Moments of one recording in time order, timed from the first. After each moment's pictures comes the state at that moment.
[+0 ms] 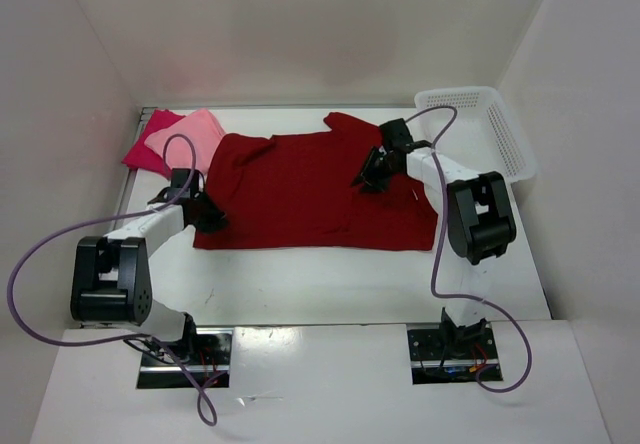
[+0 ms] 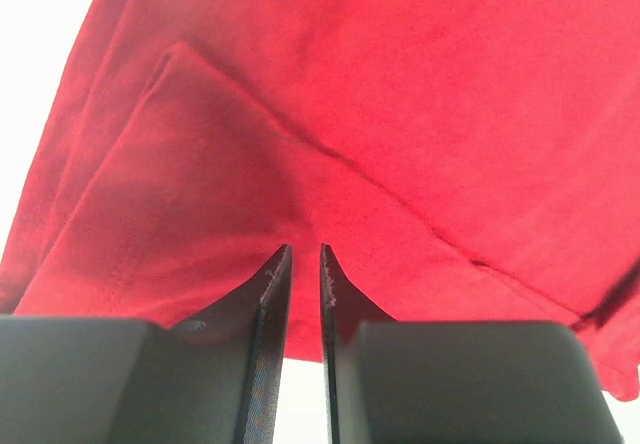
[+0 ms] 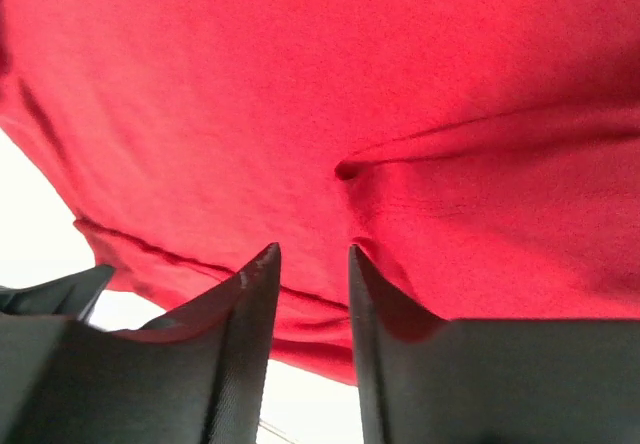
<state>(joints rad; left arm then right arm) 0.02 1.49 0.77 -0.31 0.13 -0.72 0.28 1.93 1.36 -0.46 -0.29 0.78</state>
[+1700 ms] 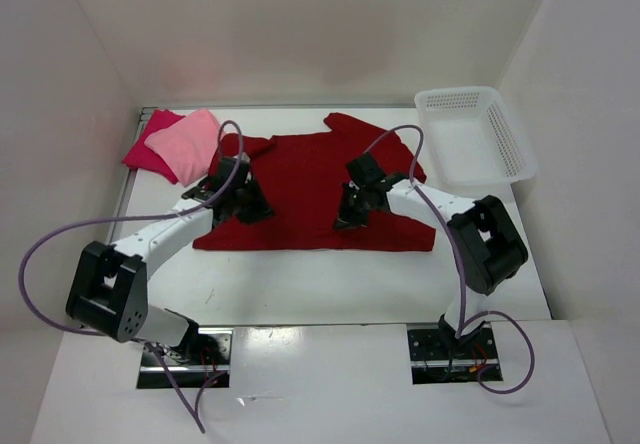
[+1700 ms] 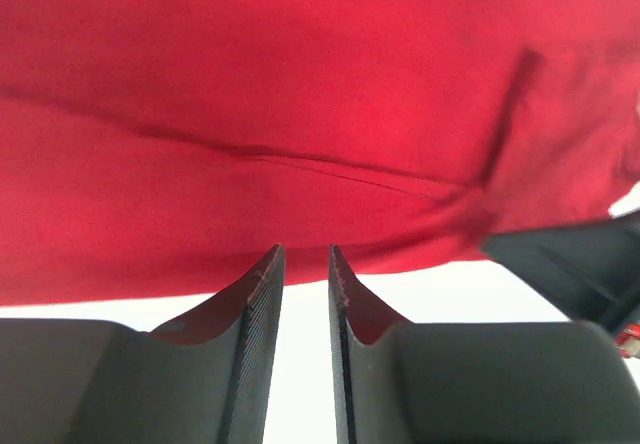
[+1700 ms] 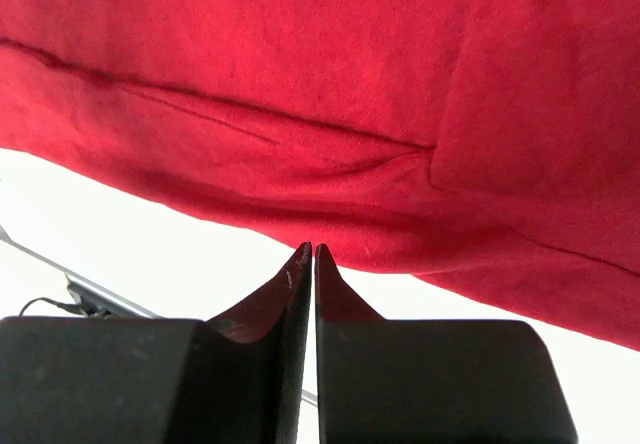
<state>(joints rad) -0.34 1.40 0.90 -0.39 0.08 -0.76 0.56 1.72 1.11 -0.44 -0.22 0.78</state>
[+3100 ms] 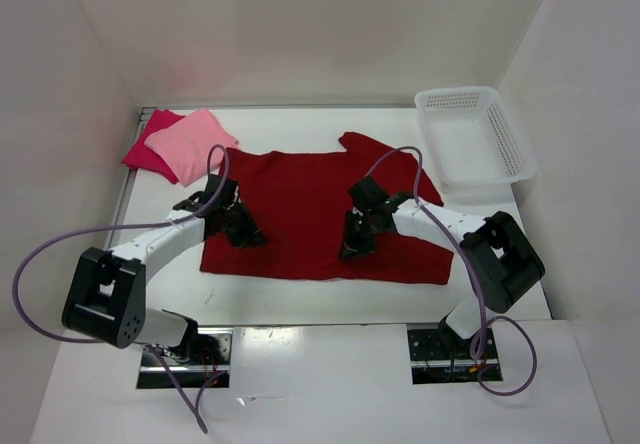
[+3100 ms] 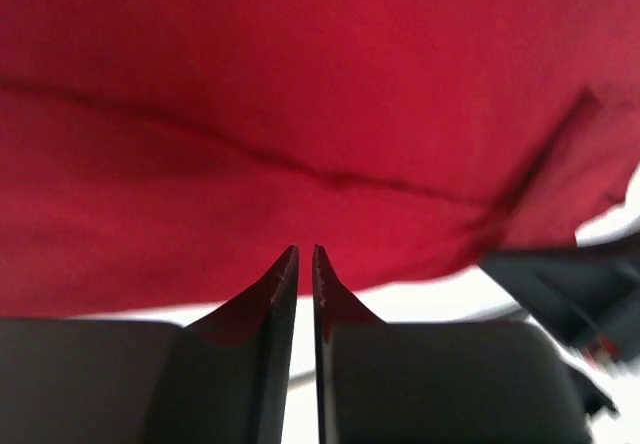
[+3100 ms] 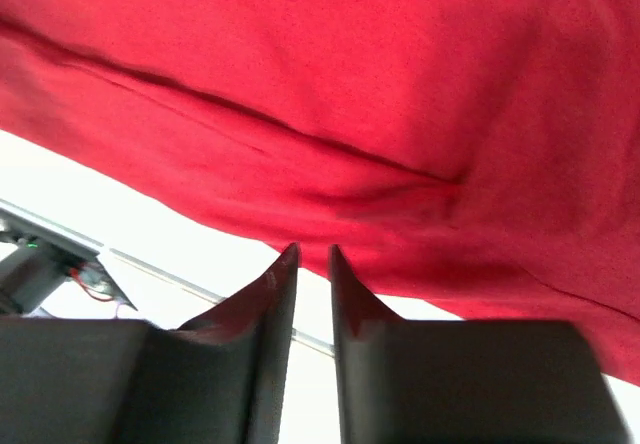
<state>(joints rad) -0.29 1.36 0.77 -0.46 0.29 -0.84 0.63 1.59 0.91 -0.50 -0.27 0.77</state>
